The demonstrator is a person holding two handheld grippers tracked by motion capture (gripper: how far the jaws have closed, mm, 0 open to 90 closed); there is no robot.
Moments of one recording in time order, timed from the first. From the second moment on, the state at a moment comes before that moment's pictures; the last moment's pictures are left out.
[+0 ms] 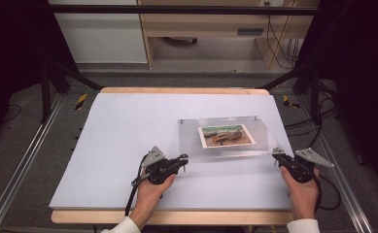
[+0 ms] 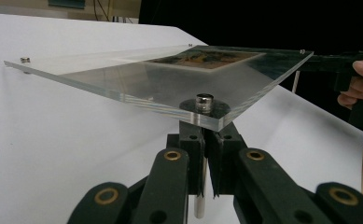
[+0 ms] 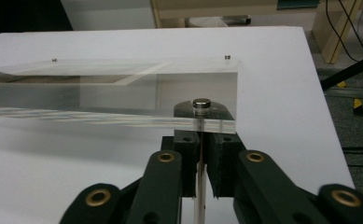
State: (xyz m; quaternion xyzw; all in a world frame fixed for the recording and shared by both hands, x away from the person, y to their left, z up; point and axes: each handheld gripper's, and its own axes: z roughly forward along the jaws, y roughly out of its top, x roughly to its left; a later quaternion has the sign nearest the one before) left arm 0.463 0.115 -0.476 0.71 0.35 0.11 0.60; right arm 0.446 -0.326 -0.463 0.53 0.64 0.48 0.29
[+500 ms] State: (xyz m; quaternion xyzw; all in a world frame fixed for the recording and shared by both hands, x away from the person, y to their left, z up) left arm 0.463 0.114 -0.473 0.73 0.34 0.12 0.59; right arm 0.449 -0.328 -0.462 0.52 0.65 0.48 0.29
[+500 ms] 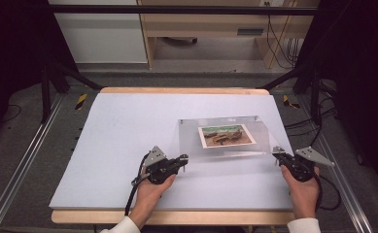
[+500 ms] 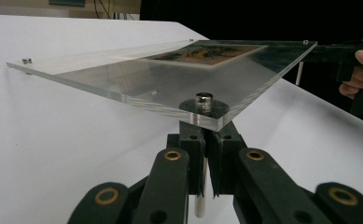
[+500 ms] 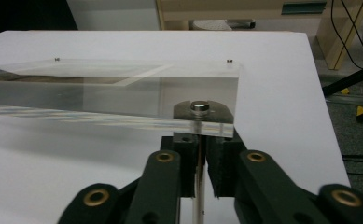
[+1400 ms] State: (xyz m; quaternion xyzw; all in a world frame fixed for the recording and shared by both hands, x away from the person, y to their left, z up) left arm 0.472 0.105 -0.472 0.73 0.34 0.11 0.58; right arm 0.450 -0.329 -0.463 0.52 0.65 0.48 0.29
